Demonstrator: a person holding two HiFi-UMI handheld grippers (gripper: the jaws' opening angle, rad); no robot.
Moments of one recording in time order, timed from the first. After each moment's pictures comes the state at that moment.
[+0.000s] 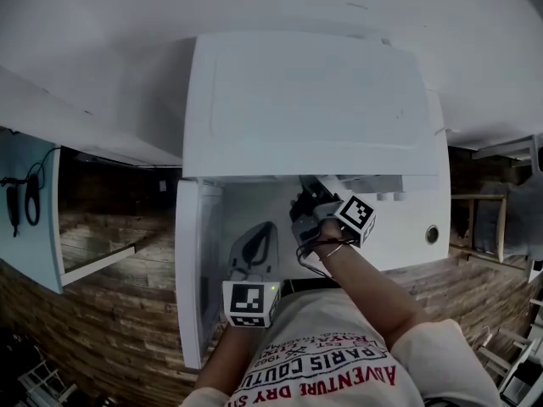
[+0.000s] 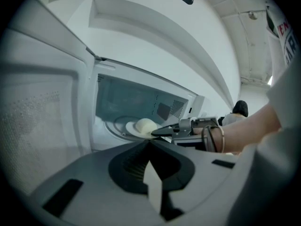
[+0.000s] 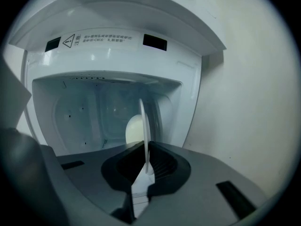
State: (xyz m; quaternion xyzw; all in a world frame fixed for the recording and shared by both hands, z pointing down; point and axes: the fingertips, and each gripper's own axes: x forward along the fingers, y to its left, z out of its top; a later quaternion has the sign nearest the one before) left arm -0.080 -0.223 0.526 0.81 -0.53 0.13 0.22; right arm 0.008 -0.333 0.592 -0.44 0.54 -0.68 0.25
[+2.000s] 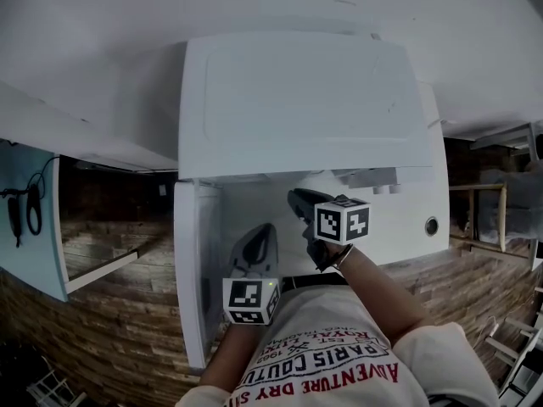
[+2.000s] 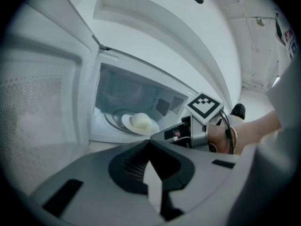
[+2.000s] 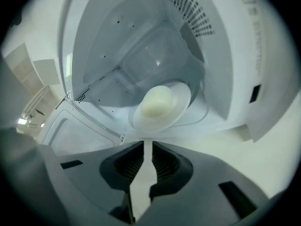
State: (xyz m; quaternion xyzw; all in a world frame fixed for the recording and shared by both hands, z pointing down) left arm -0.076 -0.216 0.537 0.81 -0.51 0.13 0.26; right arm -0.018 -0.287 0.594 -0.39 0.78 -0.47 -0.17
